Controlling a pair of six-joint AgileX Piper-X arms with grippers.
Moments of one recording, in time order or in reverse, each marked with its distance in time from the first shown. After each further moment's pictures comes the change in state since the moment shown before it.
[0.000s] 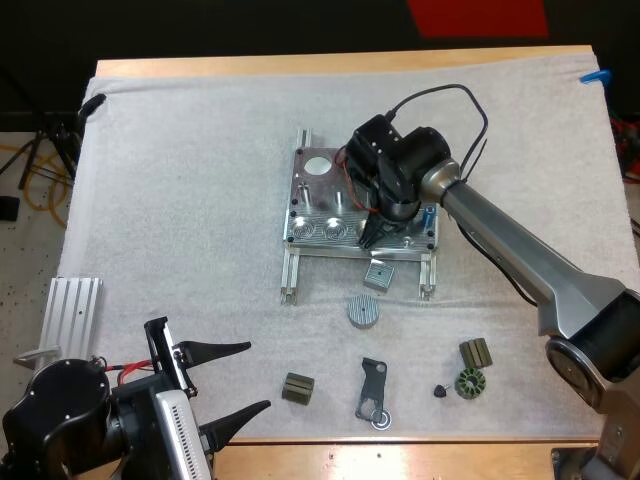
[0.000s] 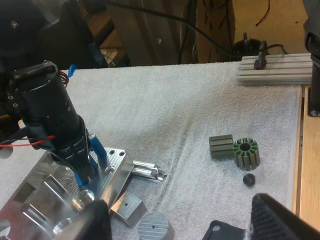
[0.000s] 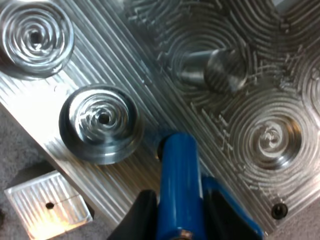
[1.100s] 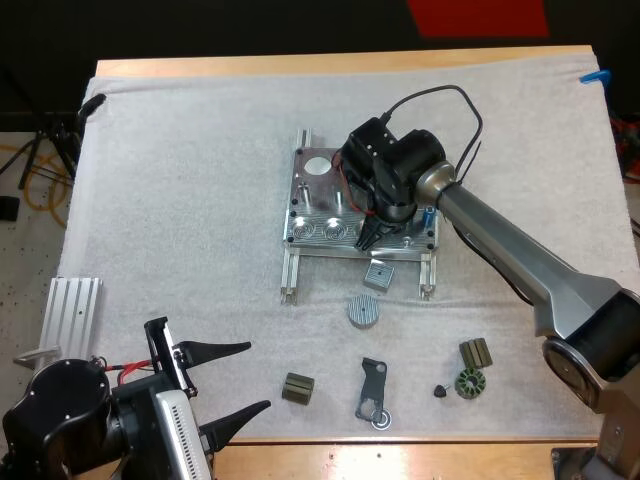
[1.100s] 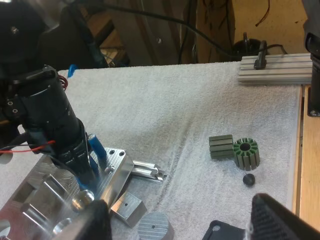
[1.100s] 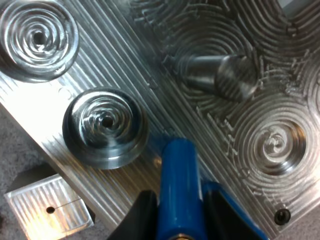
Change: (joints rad) left arm 0.000 0.000 0.000 0.000 0.000 0.000; right arm 0.016 0.013 -0.001 -0.016 0.015 -0.006
